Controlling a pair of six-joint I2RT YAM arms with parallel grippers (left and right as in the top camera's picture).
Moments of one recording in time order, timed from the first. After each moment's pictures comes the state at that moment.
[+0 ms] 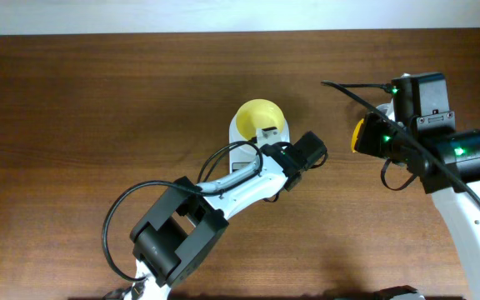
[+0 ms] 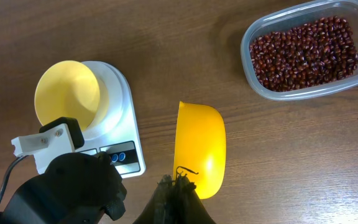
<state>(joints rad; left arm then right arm) -0.84 2.05 1.40 -0.71 -0.41 -1.02 0.19 1.31 1.44 -1.12 0.02 0.43</state>
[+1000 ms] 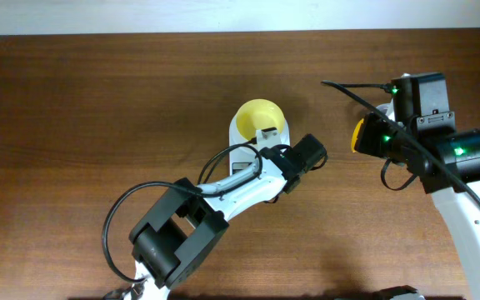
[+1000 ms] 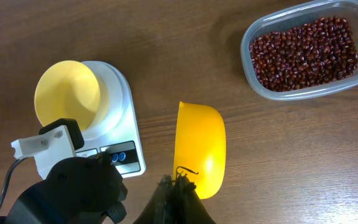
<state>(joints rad) -0.85 2.04 1.37 -0.66 -0.43 -1.02 0.19 1.31 1.44 -1.12 0.02 0.43</state>
